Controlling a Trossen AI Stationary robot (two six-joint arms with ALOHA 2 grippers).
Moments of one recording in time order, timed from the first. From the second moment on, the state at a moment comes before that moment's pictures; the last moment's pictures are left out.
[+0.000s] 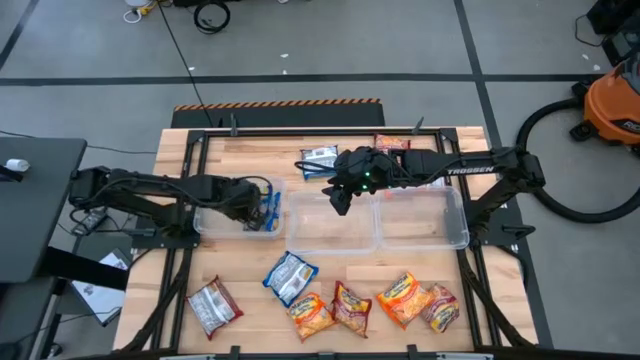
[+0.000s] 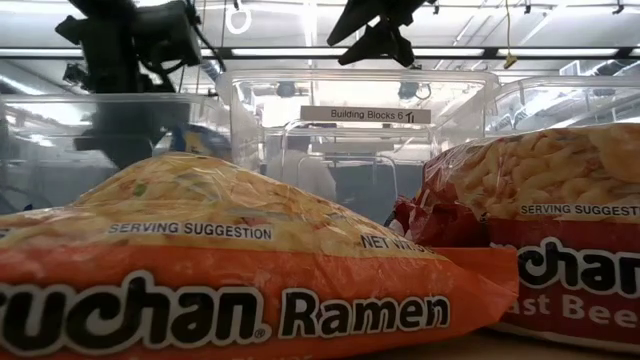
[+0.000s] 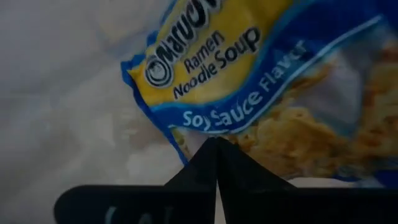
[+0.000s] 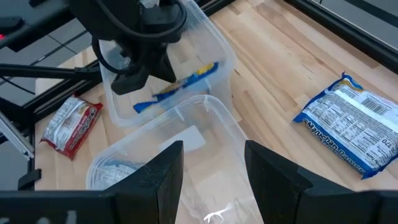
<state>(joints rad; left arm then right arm) 0.09 1.18 0.67 -0.73 -0.12 -0.89 -0.03 1.52 1.37 -0.51 0.13 0.50</state>
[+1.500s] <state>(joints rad) 0.20 1.44 0.75 -0.74 0.03 -0.76 -0.03 1.52 1.37 -0.57 0.06 0.50</state>
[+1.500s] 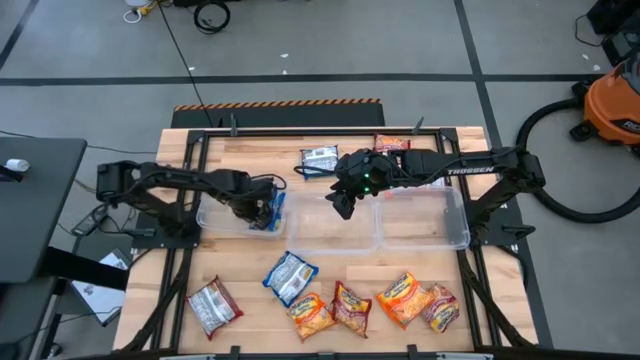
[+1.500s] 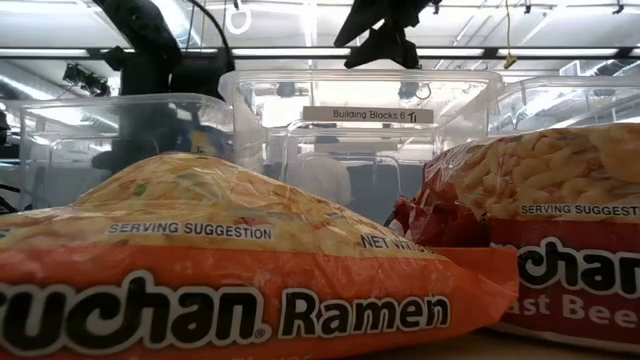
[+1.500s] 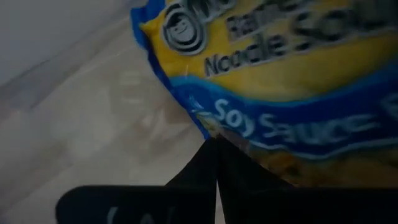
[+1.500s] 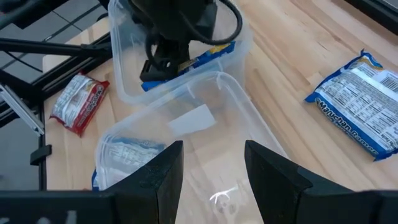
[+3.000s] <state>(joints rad) 0.10 1.07 0.75 -0.86 -0.02 -0.78 -0.24 1.58 1.34 -0.51 0.28 0.65</state>
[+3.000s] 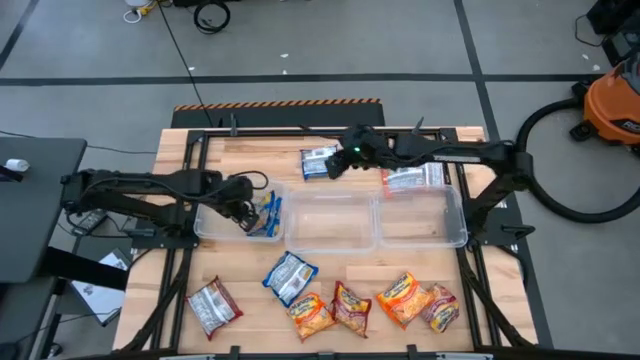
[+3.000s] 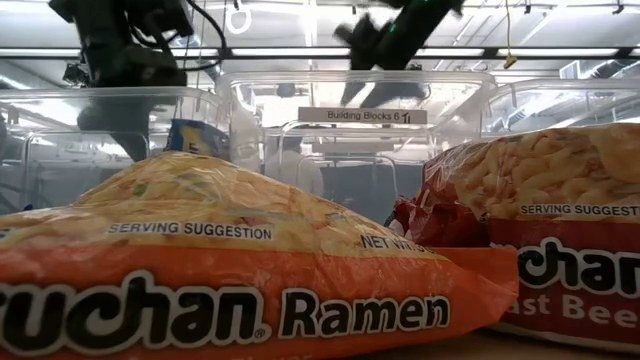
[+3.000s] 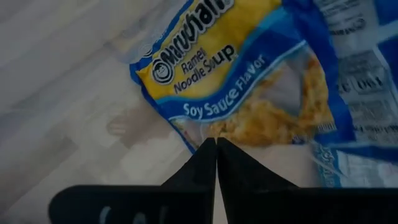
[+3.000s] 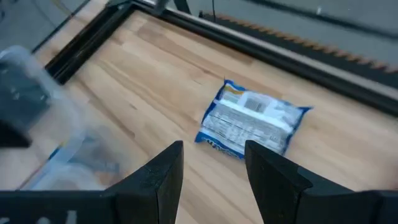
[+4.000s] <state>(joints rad) 0.16 0.84 0.74 -1.24 -0.15 -0.88 -0.55 2.00 1.34 -0.38 0.01 0.74</state>
